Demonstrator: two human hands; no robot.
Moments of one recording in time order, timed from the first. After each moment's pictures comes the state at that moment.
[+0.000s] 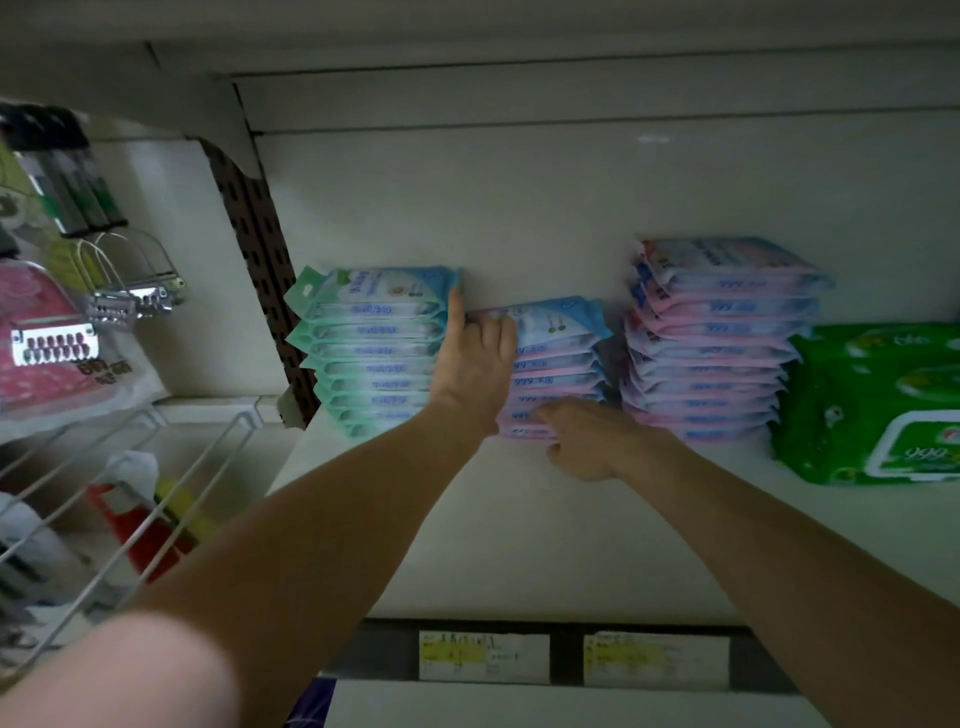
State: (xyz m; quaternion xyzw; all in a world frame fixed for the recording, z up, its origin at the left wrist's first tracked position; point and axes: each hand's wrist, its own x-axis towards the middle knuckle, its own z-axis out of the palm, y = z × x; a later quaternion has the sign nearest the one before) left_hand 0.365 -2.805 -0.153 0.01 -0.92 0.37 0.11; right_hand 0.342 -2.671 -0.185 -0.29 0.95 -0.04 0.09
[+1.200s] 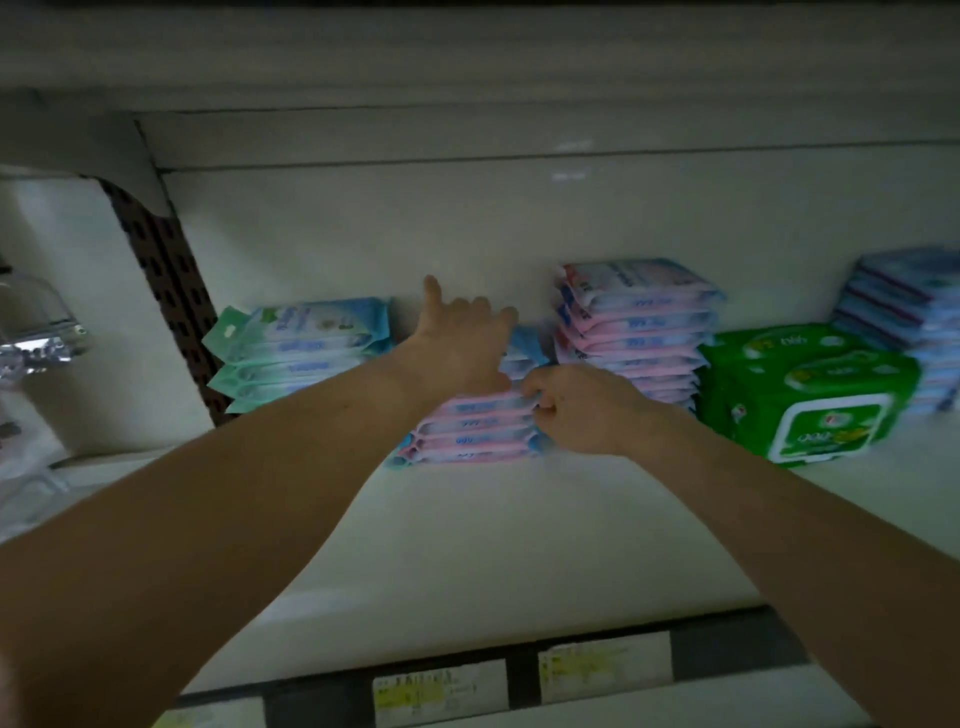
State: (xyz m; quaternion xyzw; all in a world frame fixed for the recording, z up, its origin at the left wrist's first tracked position) left_hand 0.338 -2.775 -0.090 -0.11 -0.97 0.20 0.09; right_hand 0.351 -2.626 -0.136 -0.23 0.97 -0.11 -0.03
